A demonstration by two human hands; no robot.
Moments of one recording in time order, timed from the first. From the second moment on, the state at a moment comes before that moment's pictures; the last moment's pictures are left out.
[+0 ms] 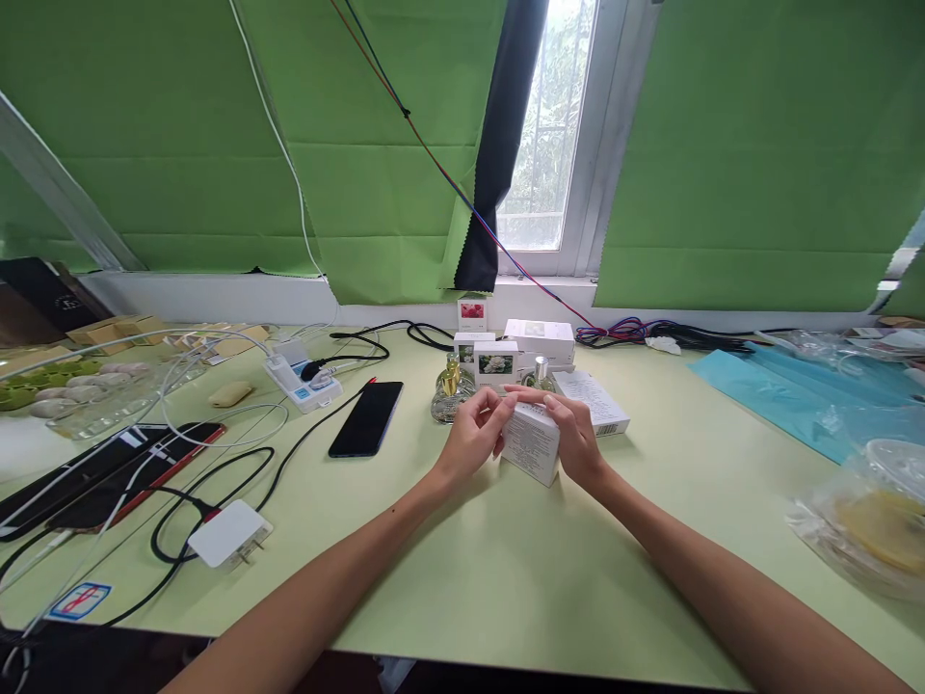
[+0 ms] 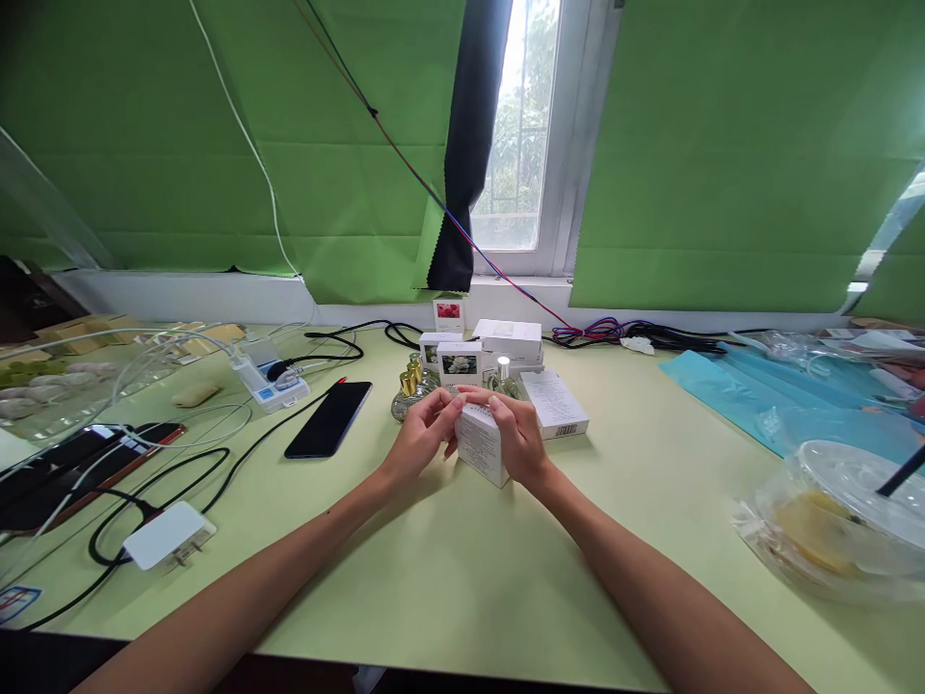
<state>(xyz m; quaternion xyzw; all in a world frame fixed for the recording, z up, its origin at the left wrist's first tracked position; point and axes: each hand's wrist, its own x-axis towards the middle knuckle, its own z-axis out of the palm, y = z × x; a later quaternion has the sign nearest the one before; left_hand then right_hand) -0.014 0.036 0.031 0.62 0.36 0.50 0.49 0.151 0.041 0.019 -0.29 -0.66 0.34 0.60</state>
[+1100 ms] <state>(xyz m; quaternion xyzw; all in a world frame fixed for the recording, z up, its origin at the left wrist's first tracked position) -0.014 0.033 0.034 0.62 0.40 0.49 0.46 0.147 0.036 0.023 -0.30 -0.70 0.30 0.57</state>
